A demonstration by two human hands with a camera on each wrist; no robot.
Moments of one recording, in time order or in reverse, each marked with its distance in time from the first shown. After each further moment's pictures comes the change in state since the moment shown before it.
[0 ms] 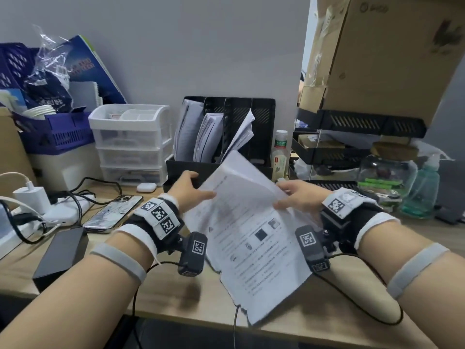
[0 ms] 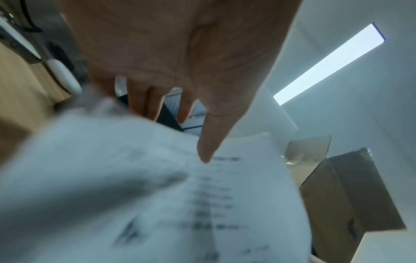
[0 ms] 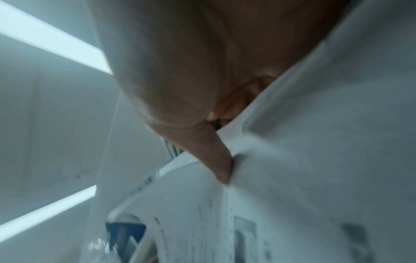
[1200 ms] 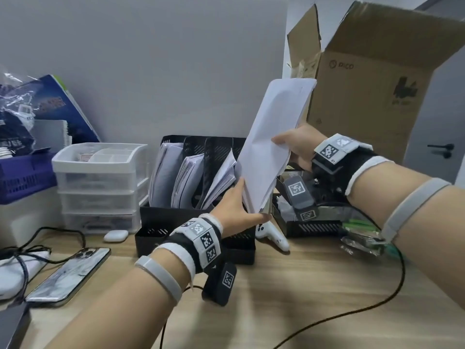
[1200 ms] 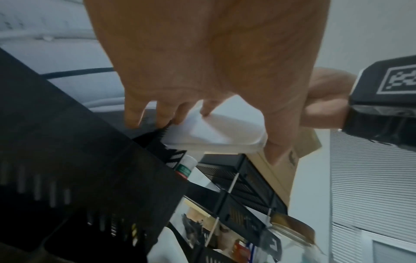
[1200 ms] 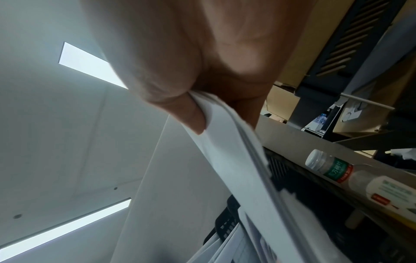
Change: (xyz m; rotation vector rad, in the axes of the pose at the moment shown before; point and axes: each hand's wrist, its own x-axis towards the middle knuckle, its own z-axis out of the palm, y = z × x) left_hand 0.075 0.094 0.089 0.026 -0.174 0.526; right_hand 0.029 -0.113 -0.129 0.380 0.599 -0.147
